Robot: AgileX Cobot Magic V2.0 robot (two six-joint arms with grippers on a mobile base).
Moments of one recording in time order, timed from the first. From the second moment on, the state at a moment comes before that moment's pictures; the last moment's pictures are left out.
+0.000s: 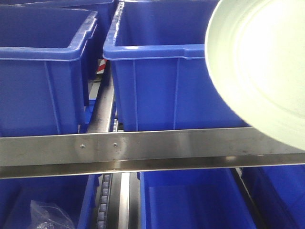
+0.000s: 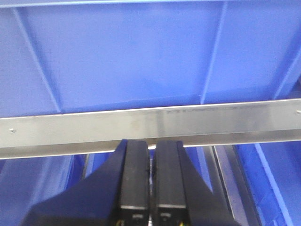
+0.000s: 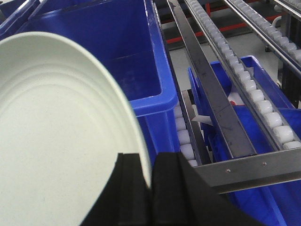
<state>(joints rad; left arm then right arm) -0.08 -0.01 0.00 0.28 0.35 -0.25 0.08 0.31 -0.25 -0.10 0.15 0.41</state>
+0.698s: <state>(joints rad) -0.08 -0.01 0.00 0.28 0.35 -0.25 0.08 0.31 -0.25 -0.10 0.15 0.41</state>
